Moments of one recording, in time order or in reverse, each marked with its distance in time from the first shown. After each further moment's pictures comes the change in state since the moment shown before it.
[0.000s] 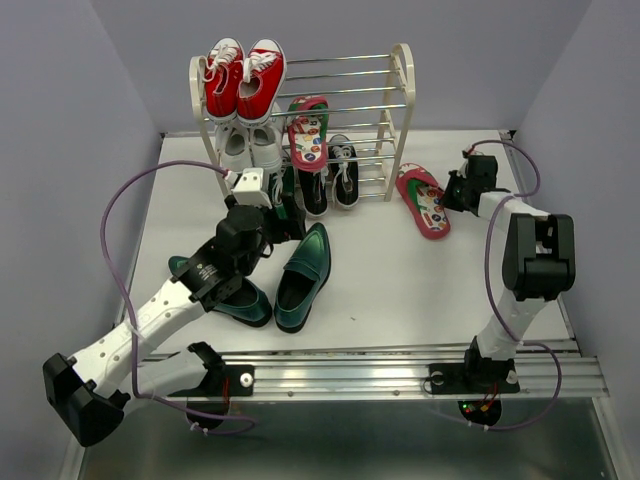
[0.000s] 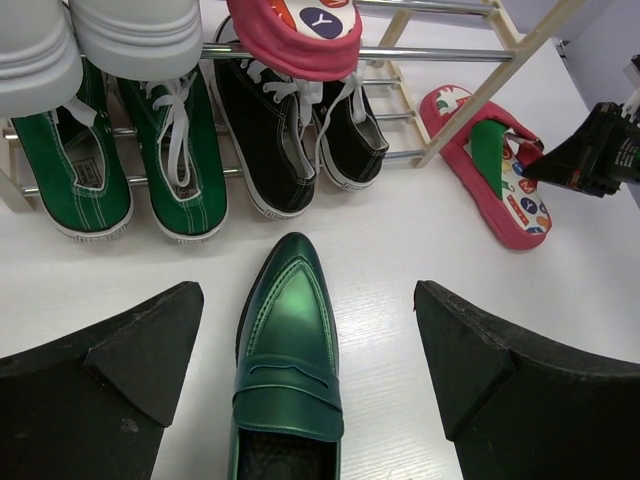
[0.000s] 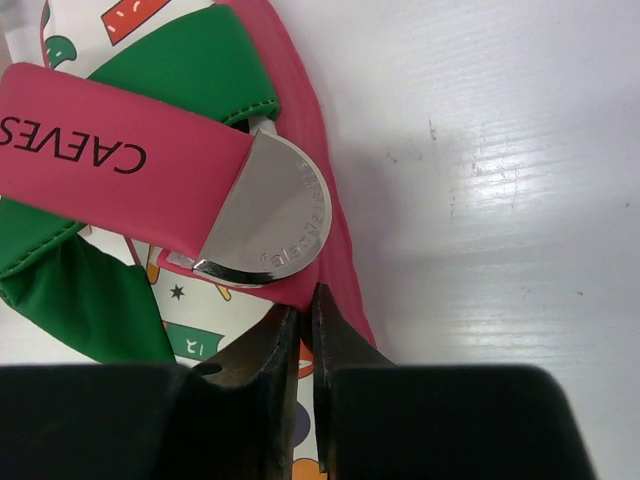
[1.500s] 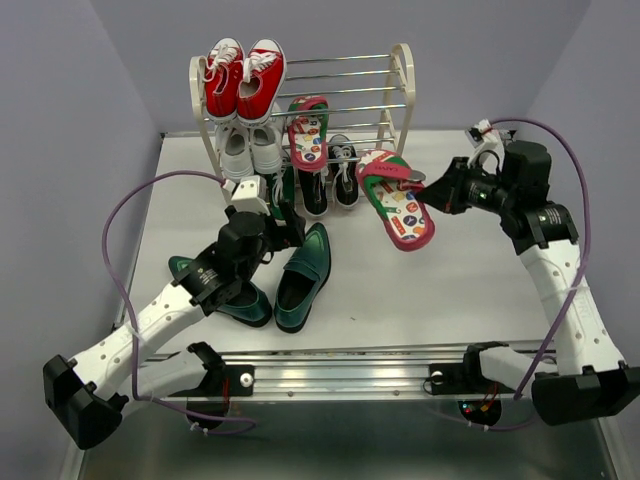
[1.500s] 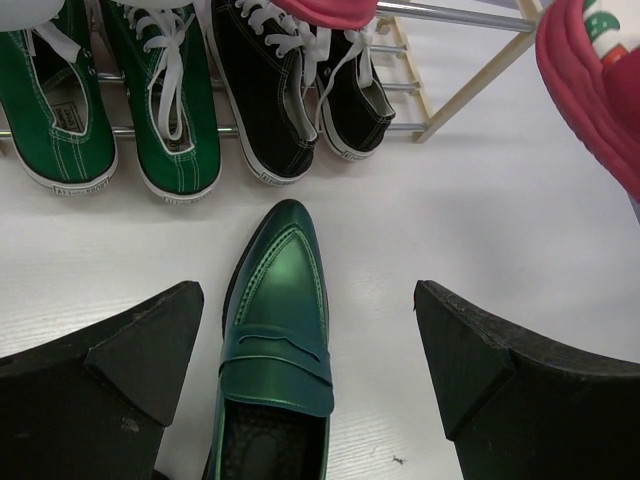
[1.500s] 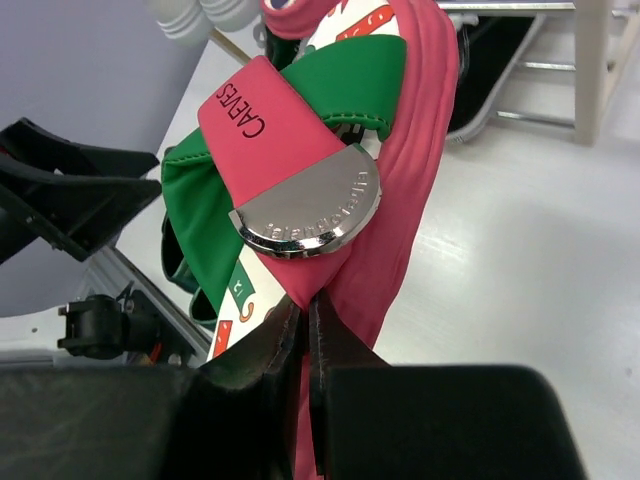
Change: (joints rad) left arm -0.001 -0.035 -0.052 -0.040 0.011 -0.102; right arm 0.148 -0.770 0.098 -0.533 -0.538 0.080
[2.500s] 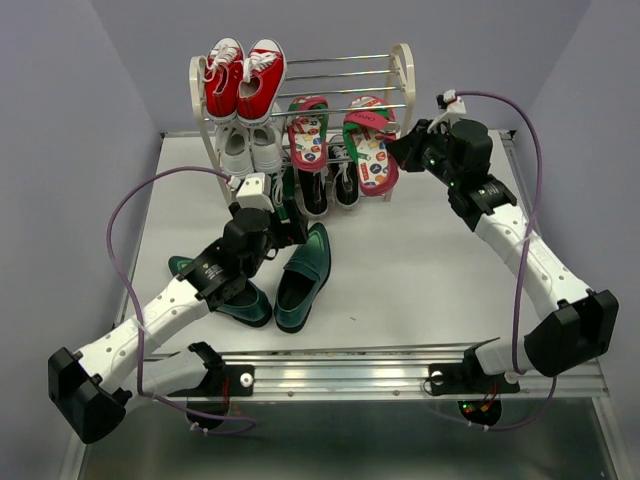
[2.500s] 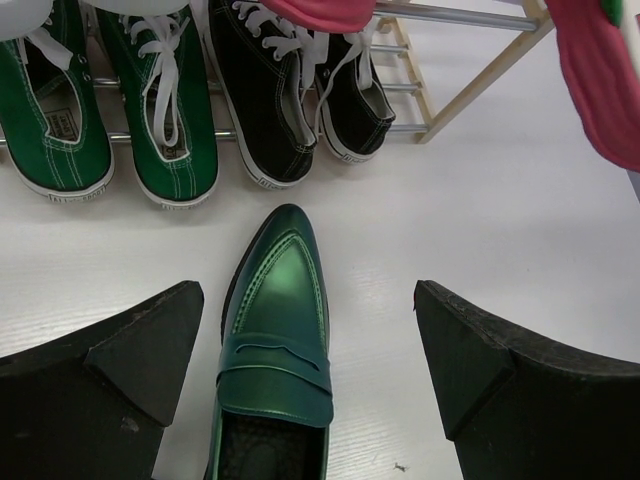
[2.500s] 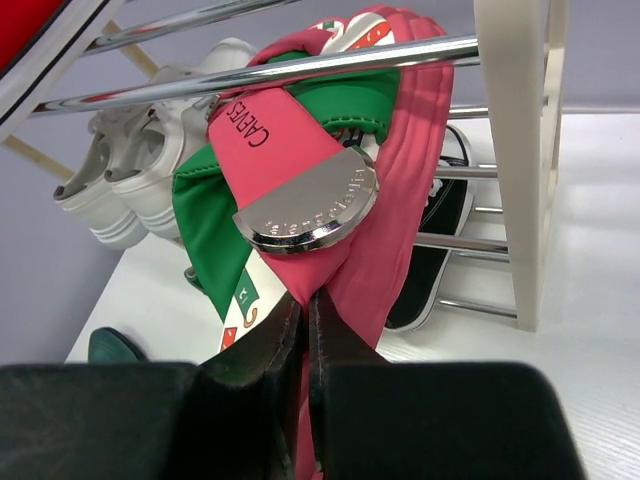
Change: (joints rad) left arm 0.000 0.049 0.016 0.019 -0.001 0.014; right arm 0.240 0.288 0.052 0.531 0.467 0.101
